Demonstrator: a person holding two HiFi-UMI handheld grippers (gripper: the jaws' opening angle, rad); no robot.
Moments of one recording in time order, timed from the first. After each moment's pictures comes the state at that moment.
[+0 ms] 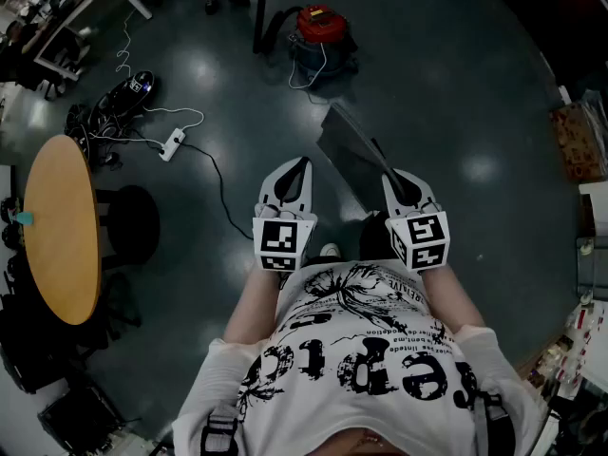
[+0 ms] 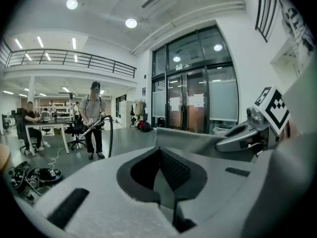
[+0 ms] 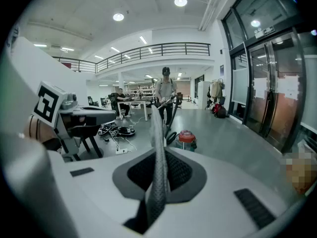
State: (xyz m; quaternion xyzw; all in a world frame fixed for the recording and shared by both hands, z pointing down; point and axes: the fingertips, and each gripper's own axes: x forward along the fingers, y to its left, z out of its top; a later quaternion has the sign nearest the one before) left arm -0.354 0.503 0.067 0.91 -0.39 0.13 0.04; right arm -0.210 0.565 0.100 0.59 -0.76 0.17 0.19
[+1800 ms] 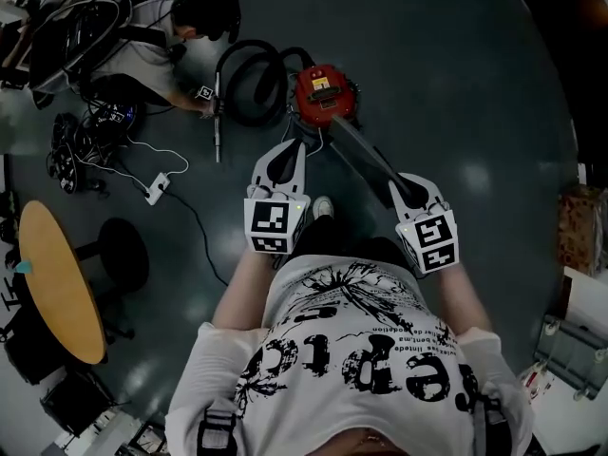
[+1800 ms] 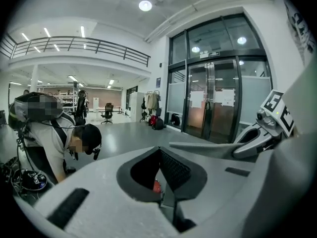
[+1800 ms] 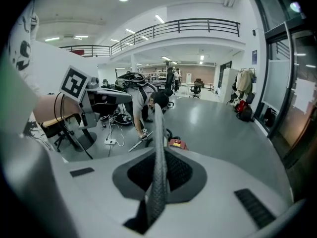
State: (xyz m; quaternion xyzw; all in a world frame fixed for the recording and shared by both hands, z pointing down) left arm -0.160 -0.079 0.095 0.88 -0.45 0.14 0.10; right arm 0.006 0.019 0.137 0.48 -0.81 0.18 0.30
